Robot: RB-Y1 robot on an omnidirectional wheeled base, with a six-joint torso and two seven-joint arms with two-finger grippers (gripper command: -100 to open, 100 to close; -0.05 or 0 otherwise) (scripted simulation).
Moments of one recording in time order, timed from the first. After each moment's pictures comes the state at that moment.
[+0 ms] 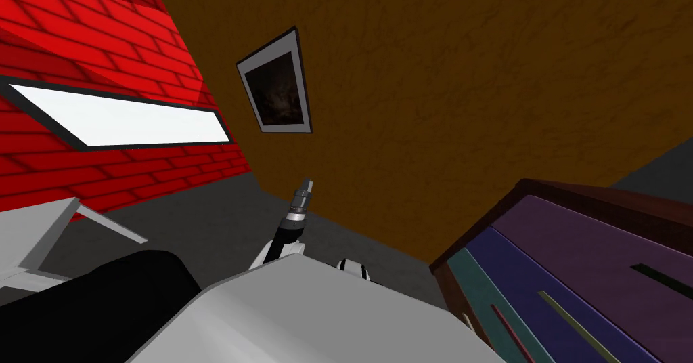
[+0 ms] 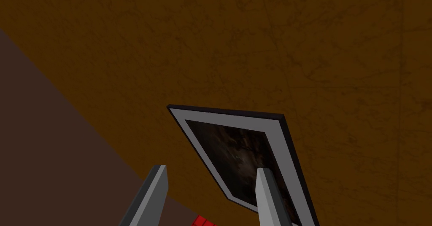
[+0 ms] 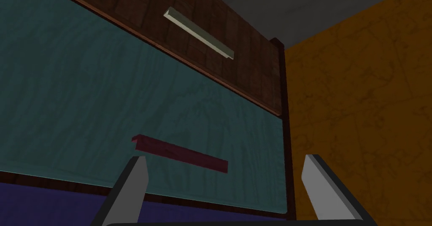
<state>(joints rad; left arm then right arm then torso) 0.53 -0.01 -0.03 -2.25 -0.12 -0.50 -0.11 0.35 -0.58 0.32 -1.24 0.38 0.70 -0.09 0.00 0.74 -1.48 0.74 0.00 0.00</state>
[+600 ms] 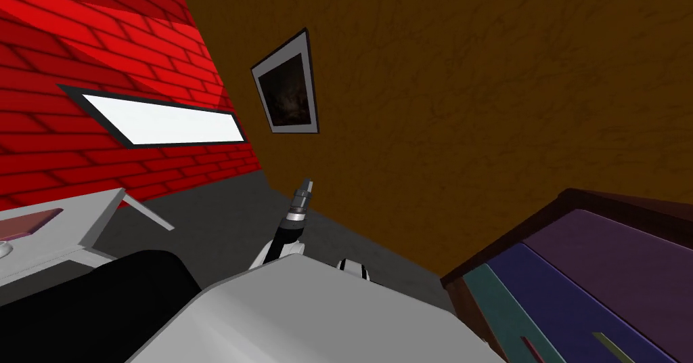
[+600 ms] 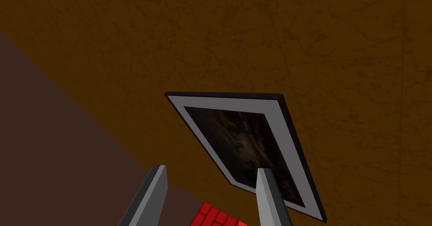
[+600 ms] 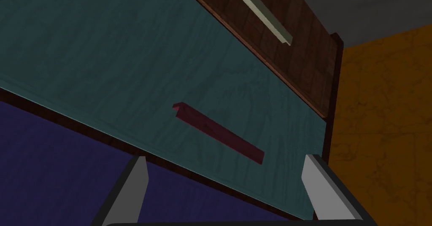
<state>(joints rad) 0.53 -0.01 -0.03 -2.25 -0.12 -0.50 -0.11 0.32 -0.63 0.34 -1.10 0.39 0.82 -0.09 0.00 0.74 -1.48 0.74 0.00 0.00</state>
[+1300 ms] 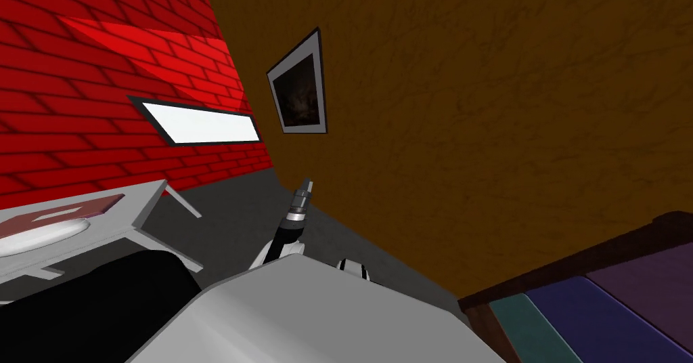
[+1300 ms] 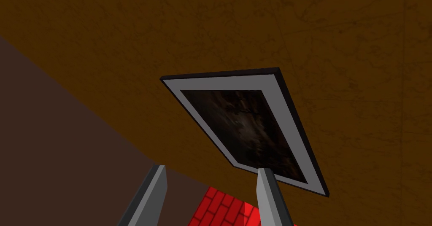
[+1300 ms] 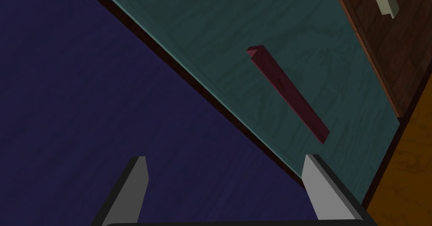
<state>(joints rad) 0.53 -0.01 -0.03 -2.25 -0.12 -0.50 -0.11 0.34 -0.71 0.37 -1.00 0.41 0.99 -0.09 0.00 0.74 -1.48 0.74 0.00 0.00</state>
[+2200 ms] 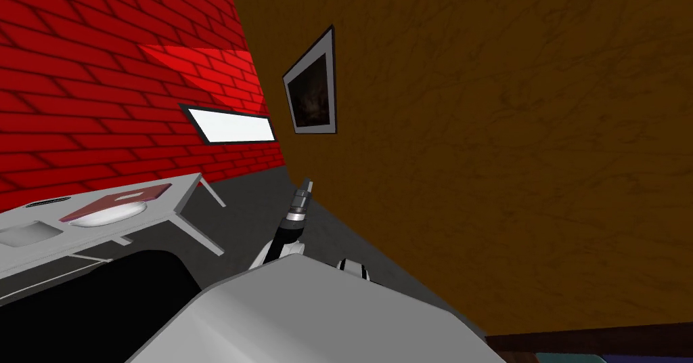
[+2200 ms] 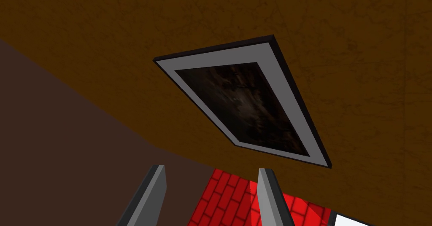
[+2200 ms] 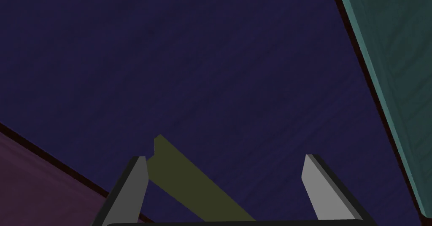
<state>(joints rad) 0.53 -0.01 -0.03 -2.25 -0.12 -0.50 -0.11 0.33 -0.79 0.41 -0.81 0.46 1.15 -0.11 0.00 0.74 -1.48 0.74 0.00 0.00</state>
